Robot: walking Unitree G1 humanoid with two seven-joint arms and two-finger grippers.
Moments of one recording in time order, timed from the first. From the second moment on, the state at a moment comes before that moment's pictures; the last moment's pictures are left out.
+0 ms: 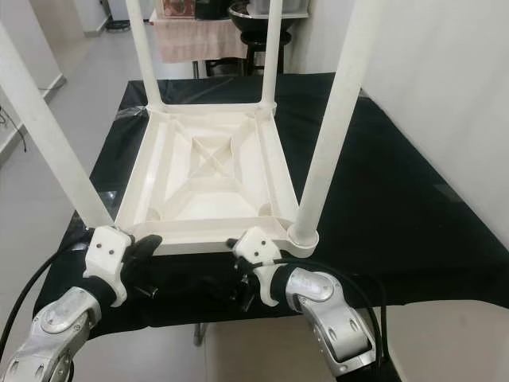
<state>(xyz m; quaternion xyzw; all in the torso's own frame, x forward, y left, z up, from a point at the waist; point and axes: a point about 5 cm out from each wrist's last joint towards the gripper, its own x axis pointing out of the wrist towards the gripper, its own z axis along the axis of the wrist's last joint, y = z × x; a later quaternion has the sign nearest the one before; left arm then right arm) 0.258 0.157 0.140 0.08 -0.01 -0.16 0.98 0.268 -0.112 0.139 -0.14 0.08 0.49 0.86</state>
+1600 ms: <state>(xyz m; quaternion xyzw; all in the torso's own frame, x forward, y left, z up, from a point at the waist) 0.252 0.151 0.145 0.06 -0.03 -0.13 0.99 0.306 -0.136 0.141 0.00 0.08 0.36 0.93</state>
